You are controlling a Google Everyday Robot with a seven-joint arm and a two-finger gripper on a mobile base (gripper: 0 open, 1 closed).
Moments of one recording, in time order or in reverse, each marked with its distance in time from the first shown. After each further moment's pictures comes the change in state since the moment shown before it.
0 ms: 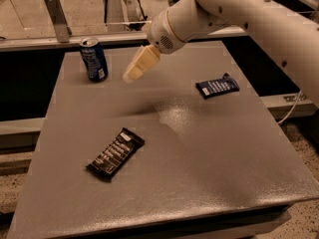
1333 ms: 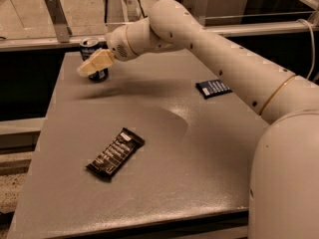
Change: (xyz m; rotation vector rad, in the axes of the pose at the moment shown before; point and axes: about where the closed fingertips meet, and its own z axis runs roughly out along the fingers) arm -0.060 -0.019 0.125 -0.039 -0.262 0.130
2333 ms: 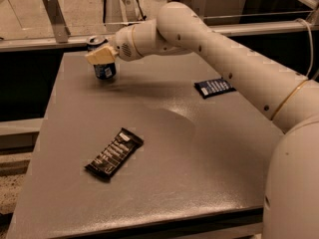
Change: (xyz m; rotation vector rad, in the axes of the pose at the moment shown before) arm -0.002 -0.002 -0.012 0.030 -0.049 0.097
